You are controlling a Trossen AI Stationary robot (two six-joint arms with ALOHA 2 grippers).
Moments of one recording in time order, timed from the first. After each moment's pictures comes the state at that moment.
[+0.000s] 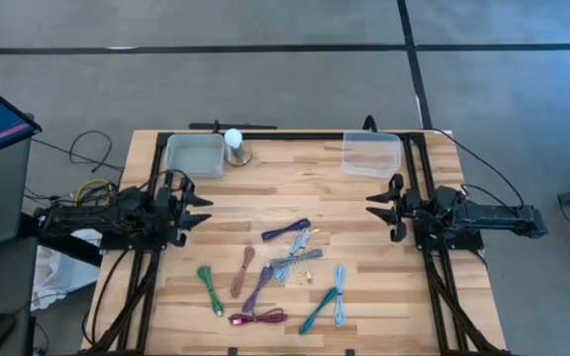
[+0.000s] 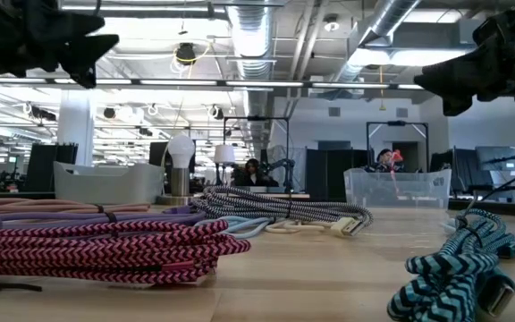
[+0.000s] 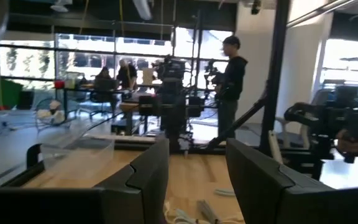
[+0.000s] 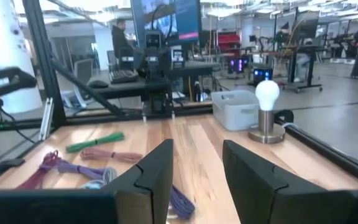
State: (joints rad) left arm -0.01 0.04 0.01 0.25 0.03 -0.03; right arm -0.05 0.01 0.01 0.04 0.08 0.04
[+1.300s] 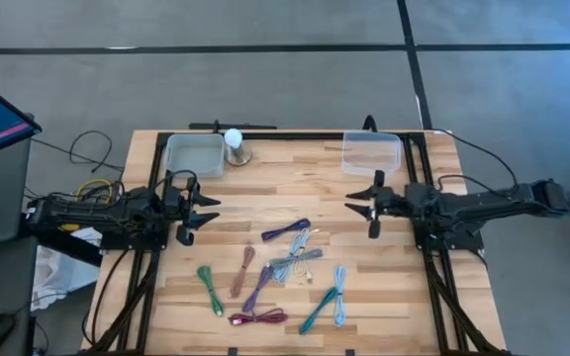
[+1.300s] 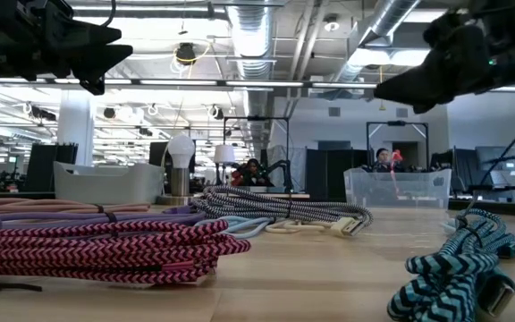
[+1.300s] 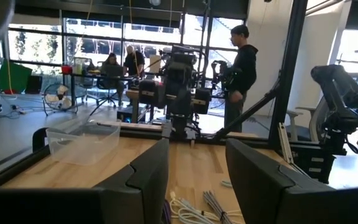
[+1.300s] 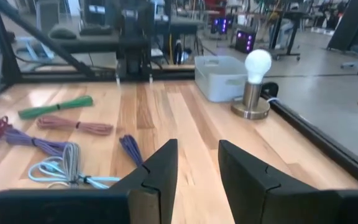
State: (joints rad) left arm -0.01 0.27 0.01 0.43 -0.01 -0.05; right arm -0.04 0.75 0.16 0.44 0.16 -0.03
